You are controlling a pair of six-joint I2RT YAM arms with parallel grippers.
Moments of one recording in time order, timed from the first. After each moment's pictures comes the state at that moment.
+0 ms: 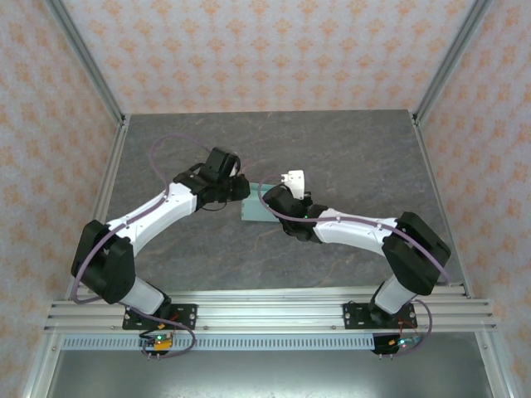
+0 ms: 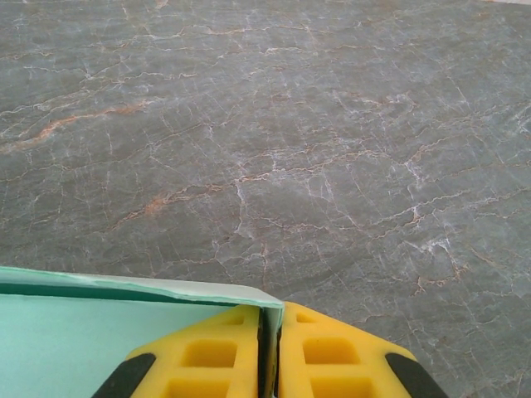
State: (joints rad) left arm -0.49 1.50 1.12 -0.52 0.08 -0.64; right arm 0.90 1.60 0.94 -0.18 0.76 0.54
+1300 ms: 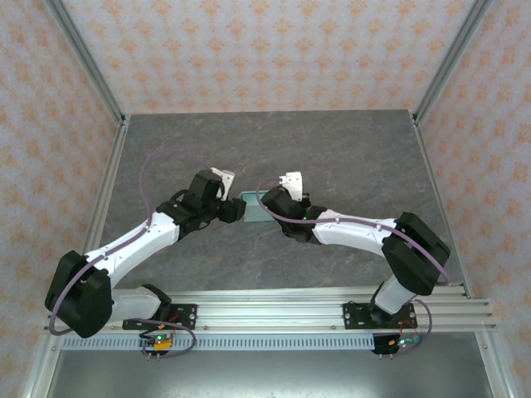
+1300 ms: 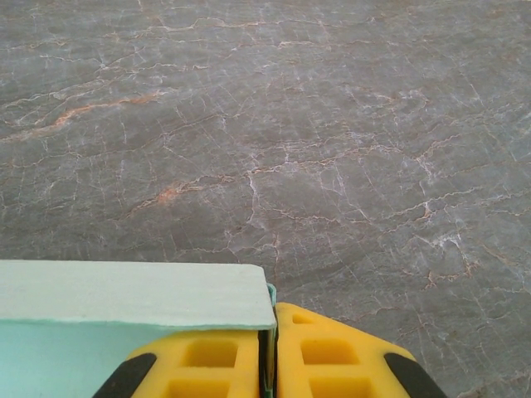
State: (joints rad) left arm -0.49 1.26 0.79 -0.33 0.03 -0.21; right arm 0.91 1.60 0.94 -0.19 0.75 0.54
